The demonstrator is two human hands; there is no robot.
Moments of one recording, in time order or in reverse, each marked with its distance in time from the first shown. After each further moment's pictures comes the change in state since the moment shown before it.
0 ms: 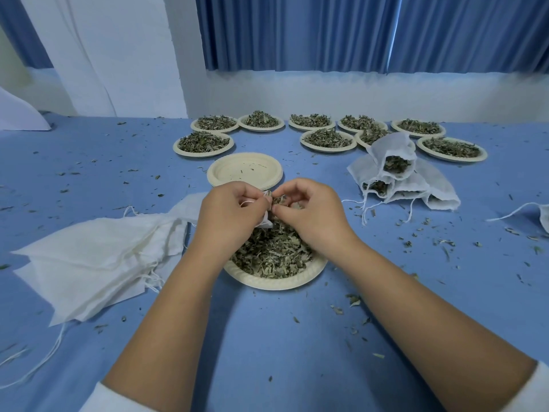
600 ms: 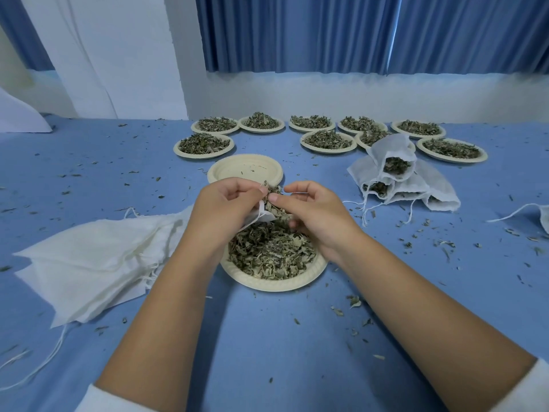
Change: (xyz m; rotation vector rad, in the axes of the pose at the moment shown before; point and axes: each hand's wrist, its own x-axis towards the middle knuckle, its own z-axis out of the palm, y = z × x) left_hand 0.001 0.009 -0.009 -0.370 -0.083 -0.142; right_hand 0.009 0.008 -0.003 0.430 -0.048 0.341
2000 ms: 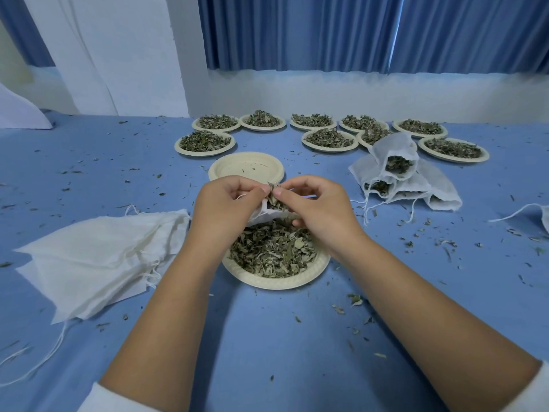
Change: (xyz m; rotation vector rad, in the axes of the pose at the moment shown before) left_hand -0.003 -0.002 0.000 0.162 0.085 0.101; right_hand -0.009 -0.007 0.004 -0.216 0.095 -0.217
